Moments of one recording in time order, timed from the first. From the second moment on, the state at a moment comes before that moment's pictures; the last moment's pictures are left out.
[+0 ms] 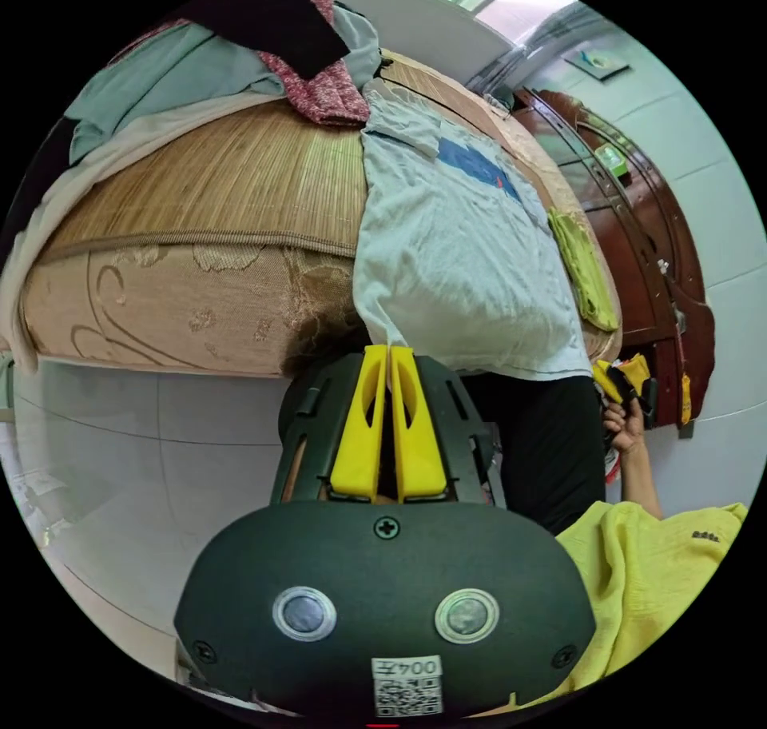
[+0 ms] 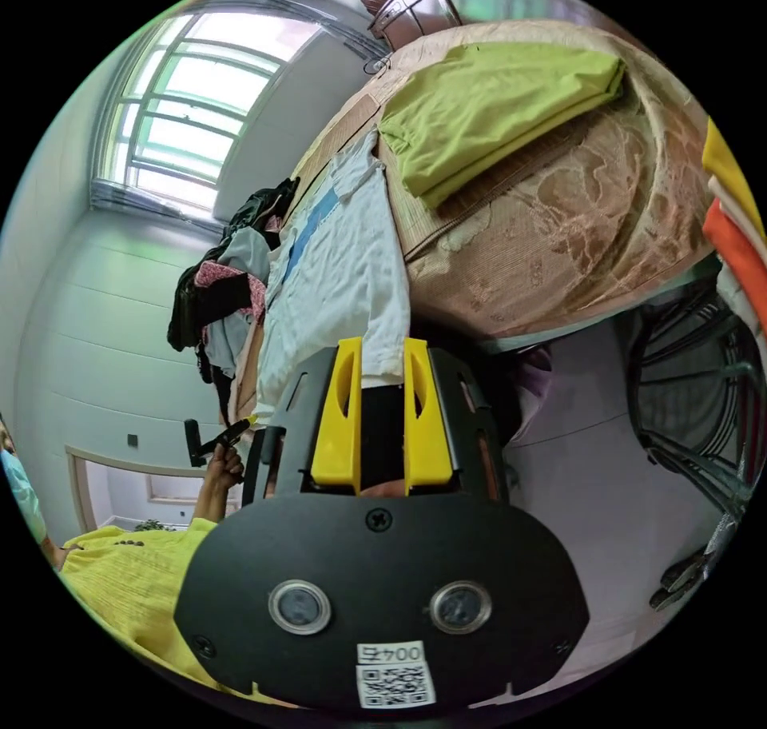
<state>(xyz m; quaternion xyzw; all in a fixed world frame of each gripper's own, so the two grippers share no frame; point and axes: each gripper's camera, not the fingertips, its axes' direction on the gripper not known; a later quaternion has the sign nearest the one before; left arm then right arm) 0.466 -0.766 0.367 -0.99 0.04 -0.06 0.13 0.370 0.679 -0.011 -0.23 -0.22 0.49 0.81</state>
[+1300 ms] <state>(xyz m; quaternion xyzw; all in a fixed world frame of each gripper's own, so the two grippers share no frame) 0.382 -0.776 0.443 -0.96 0.01 -0.24 0.13 0.355 0.681 -0.101 -0.23 -0.27 0.50 0.79</state>
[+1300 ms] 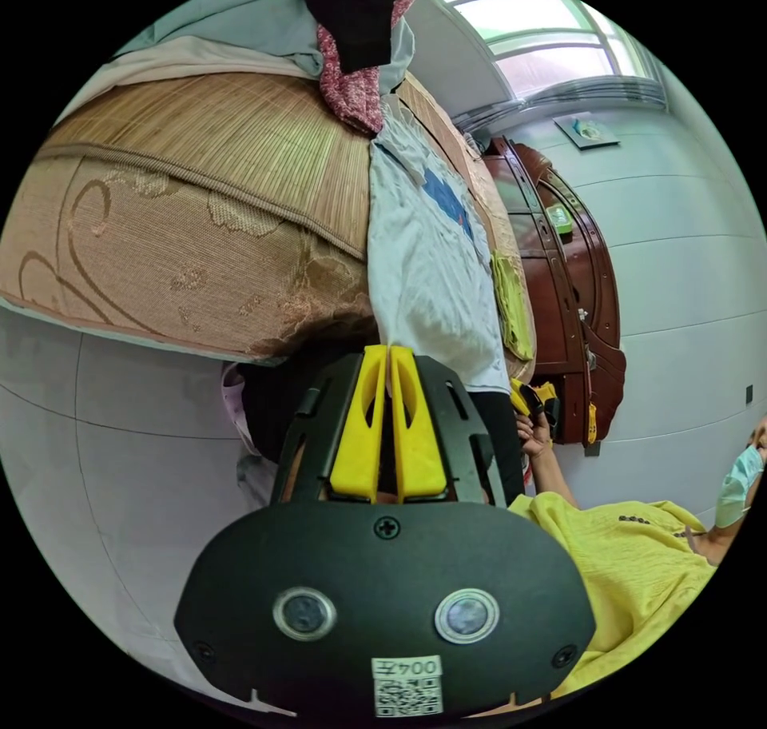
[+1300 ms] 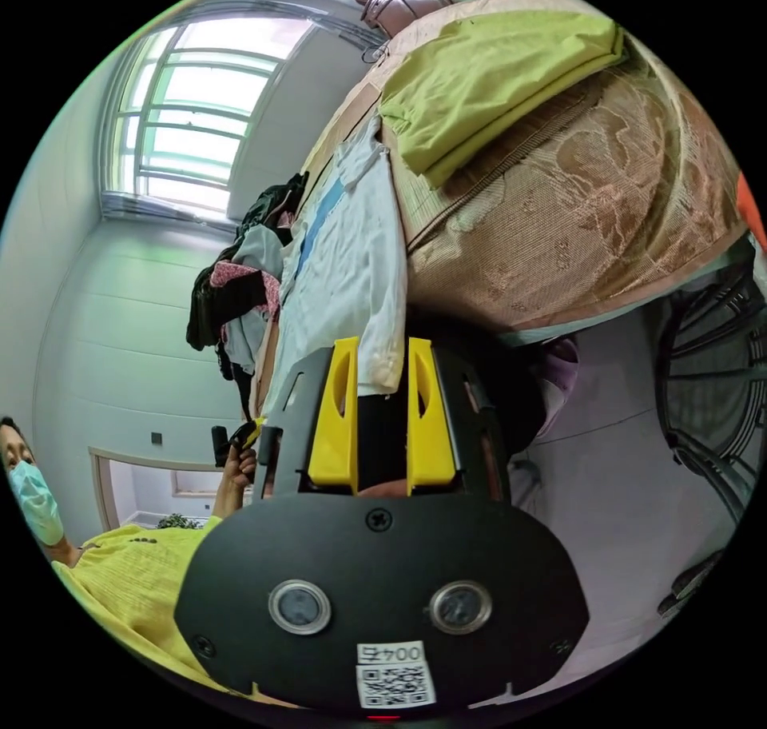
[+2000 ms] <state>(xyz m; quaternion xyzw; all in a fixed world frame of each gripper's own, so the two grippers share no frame) 0.335 -0.765 0.519 -0.92 0.02 -0.35 0.15 0.363 0.637 -0.187 -0.10 -0.31 0.52 0.79</state>
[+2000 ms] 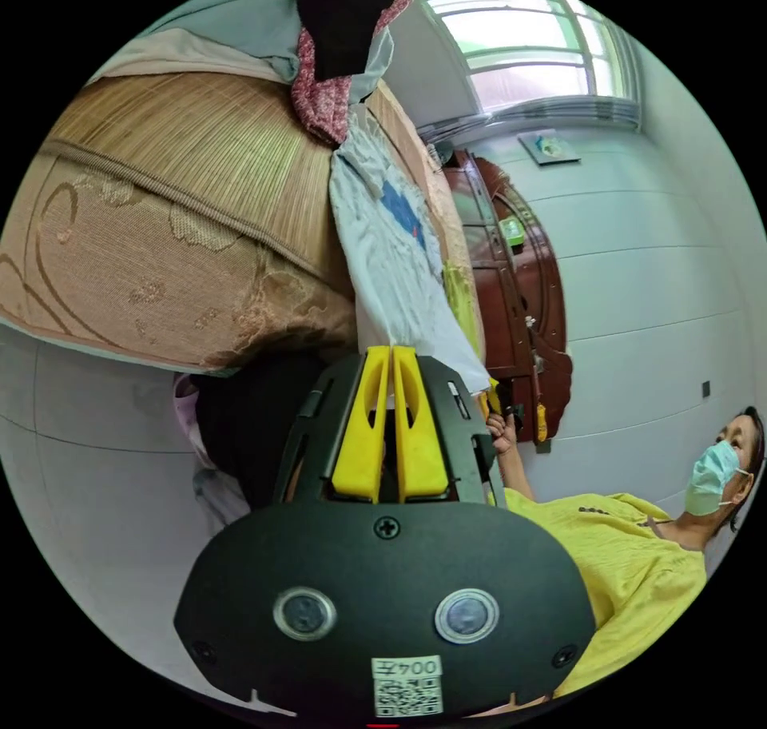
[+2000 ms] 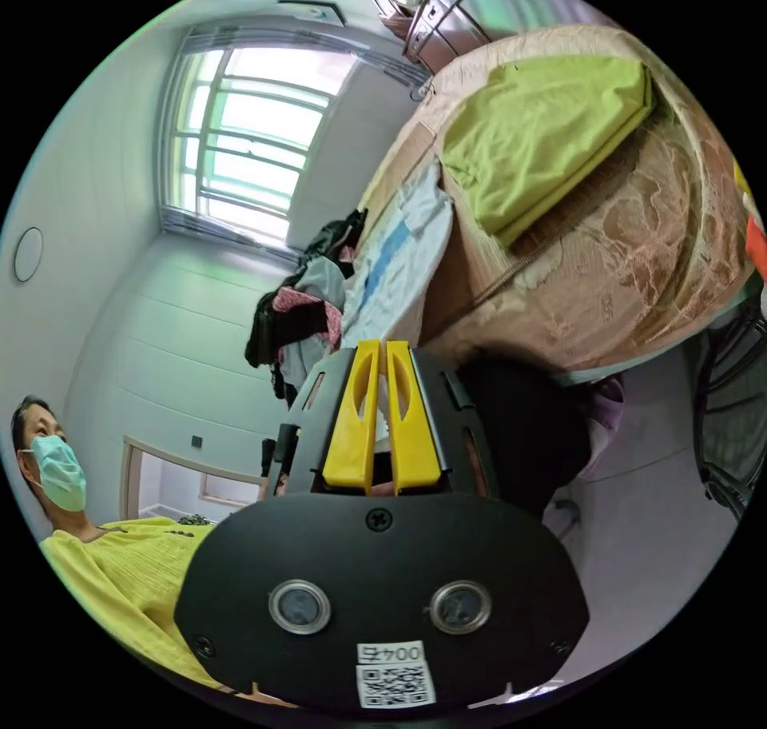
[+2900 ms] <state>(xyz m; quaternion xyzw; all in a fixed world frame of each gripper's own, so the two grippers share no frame) 0.255 -0.826 0.657 -0.83 0.02 -0.50 0.23 0.397 0.593 -0.342 -0.01 -0.33 0.55 0.77</state>
